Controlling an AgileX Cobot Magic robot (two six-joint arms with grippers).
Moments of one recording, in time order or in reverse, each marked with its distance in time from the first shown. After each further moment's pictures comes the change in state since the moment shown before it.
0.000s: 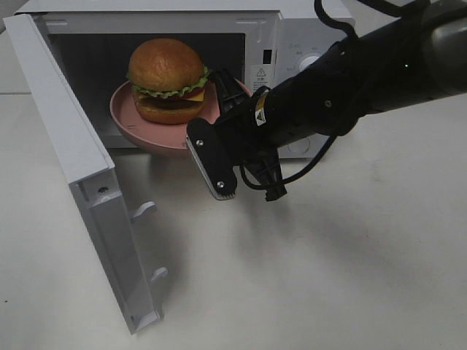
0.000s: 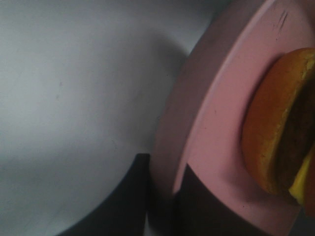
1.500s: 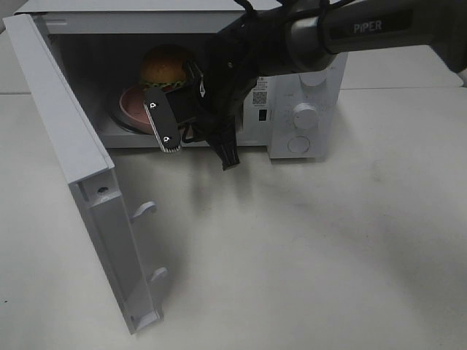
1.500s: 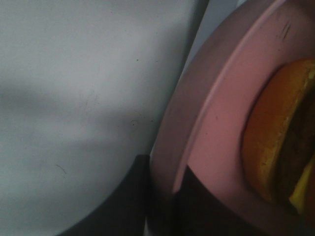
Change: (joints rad) left arm 0.000 0.000 0.000 0.000 0.000 0.000; right arm 0.013 0.365 -0.590 -0.041 0.399 0.155
